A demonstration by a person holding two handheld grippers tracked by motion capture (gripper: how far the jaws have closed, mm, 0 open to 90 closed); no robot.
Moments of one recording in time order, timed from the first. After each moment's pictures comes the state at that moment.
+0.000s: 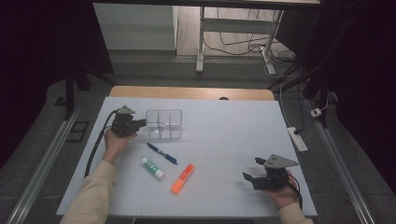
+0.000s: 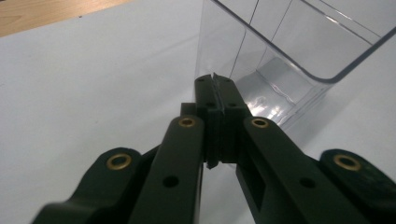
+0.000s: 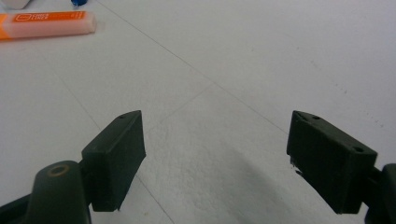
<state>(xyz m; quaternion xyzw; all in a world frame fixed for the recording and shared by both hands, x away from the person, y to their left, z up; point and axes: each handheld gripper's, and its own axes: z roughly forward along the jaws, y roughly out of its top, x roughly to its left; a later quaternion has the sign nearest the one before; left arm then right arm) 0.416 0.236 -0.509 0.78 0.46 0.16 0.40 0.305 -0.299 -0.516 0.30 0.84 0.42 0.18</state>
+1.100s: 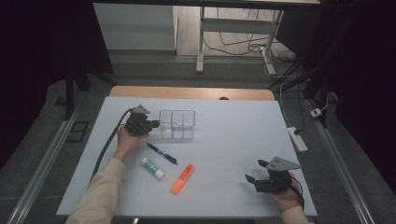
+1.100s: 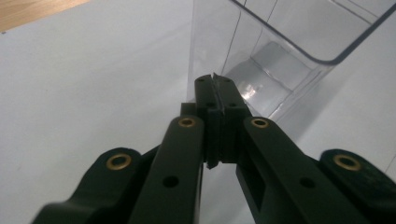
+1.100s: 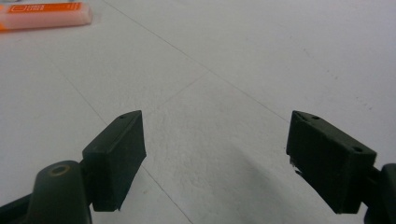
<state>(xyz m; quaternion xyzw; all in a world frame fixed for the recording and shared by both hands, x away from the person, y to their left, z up) 0.428 0.195 -0.507 0.81 0.41 0.13 0.39 0.298 -0.307 -0.517 0.31 0.84 0.42 0.18</state>
